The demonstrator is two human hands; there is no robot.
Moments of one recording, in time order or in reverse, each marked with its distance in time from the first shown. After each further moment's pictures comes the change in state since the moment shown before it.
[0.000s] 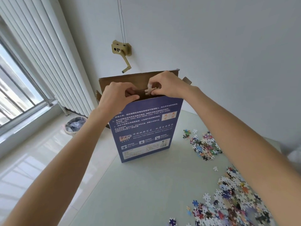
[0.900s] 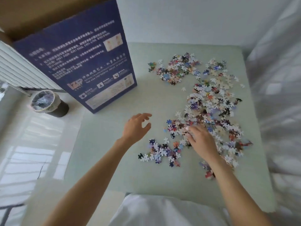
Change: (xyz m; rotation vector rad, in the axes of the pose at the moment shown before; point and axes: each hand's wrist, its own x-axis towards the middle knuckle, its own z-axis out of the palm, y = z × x) left_hand -0.243 0.066 0.216 -0.133 -0.608 0.046; right_hand -0.437 -0.003 0.242 0.064 0.144 0.828
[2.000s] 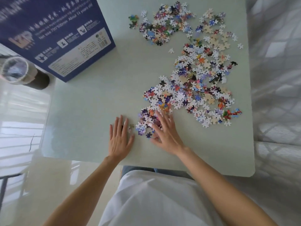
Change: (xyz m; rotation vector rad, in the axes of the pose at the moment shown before) left_hand -0.125 -0.051 0.133 0.254 -0.074 -0.148; right_hand -0.054 0.012 0.113 -0.048 -0.072 -0.393
